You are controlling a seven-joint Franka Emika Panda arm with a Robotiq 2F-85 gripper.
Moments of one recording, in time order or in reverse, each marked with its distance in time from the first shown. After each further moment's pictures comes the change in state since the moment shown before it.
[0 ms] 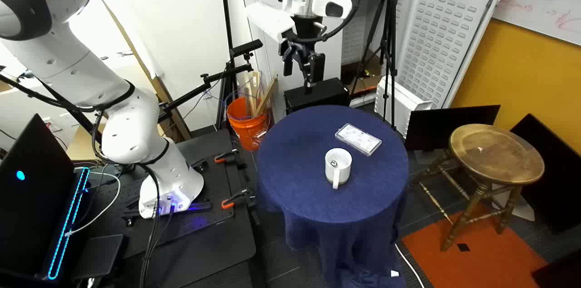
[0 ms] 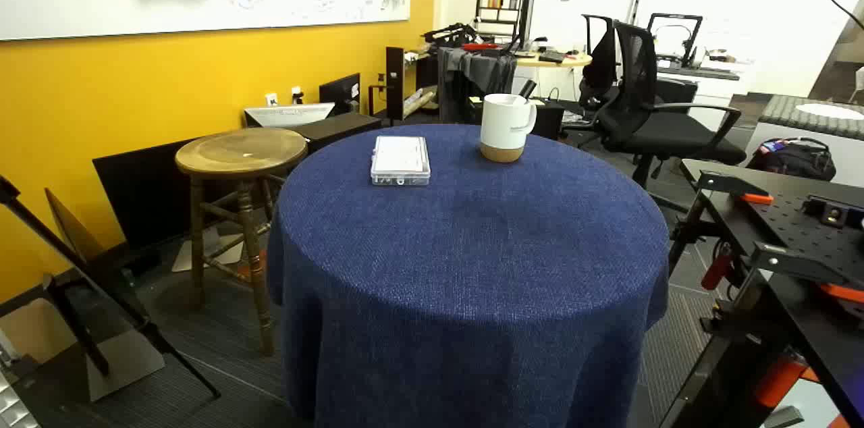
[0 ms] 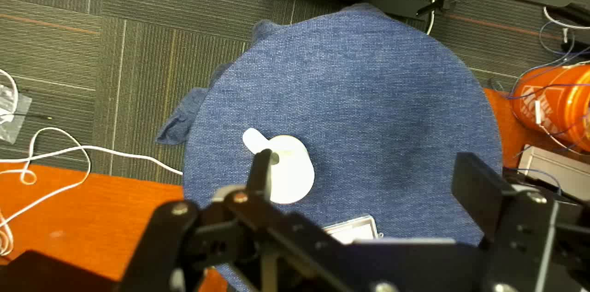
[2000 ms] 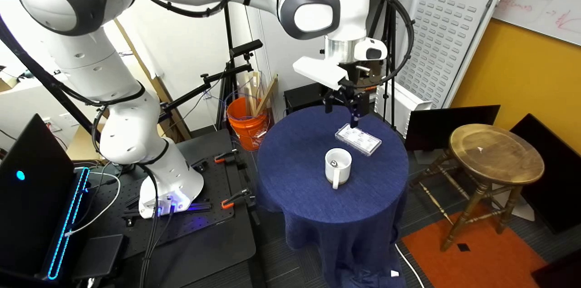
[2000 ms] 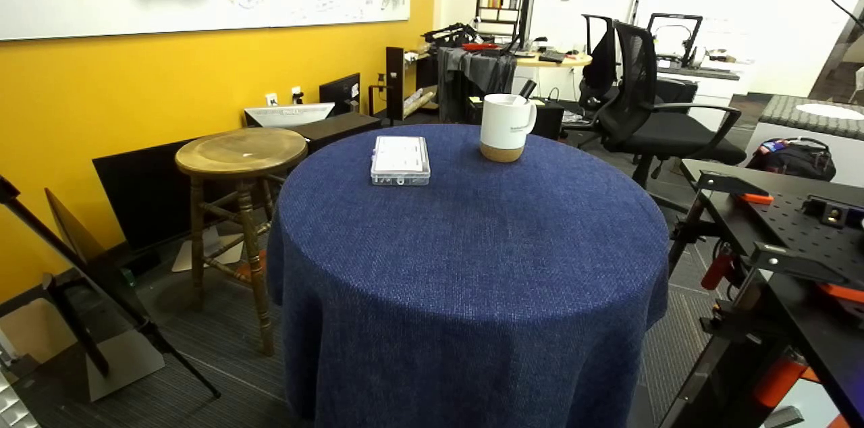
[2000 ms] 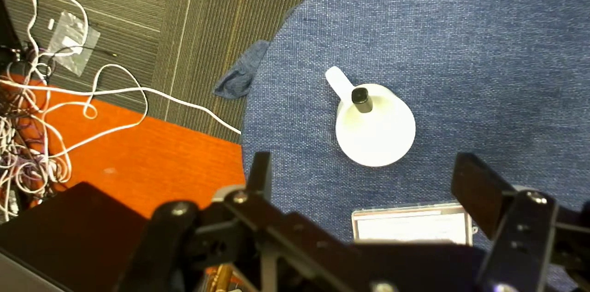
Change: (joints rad) arm -0.051 0.240 0.029 -0.045 -0.091 0.418 -0.069
